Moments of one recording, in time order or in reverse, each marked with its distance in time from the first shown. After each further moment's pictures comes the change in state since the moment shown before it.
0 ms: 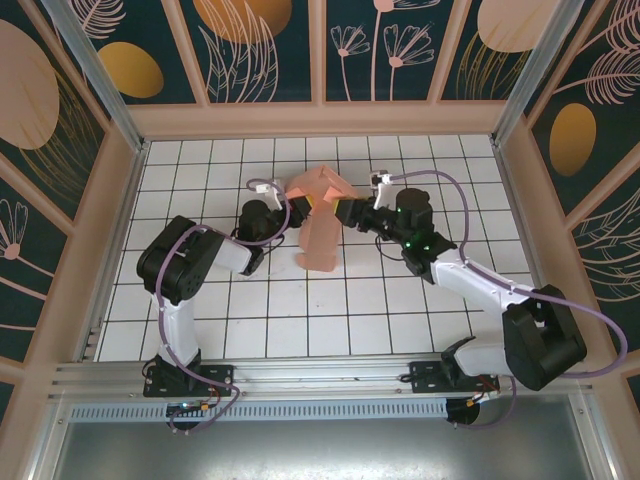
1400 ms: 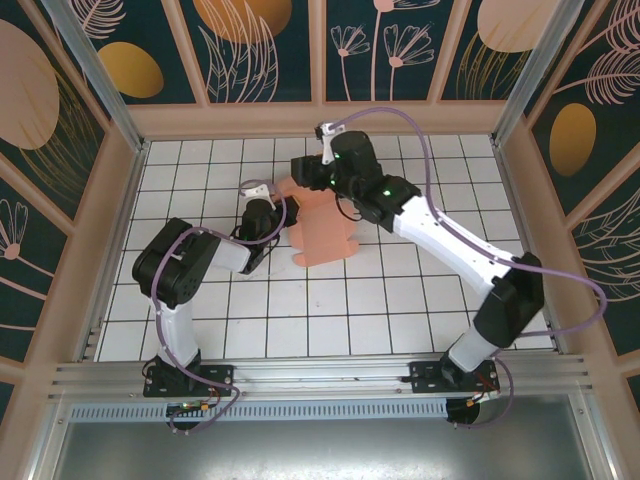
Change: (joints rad) left arm -0.003 -0.043 0.000 -0.226 -0.303 0.011; right arm 0.224 0.321 0.799 -0.695 0.440 -0.182
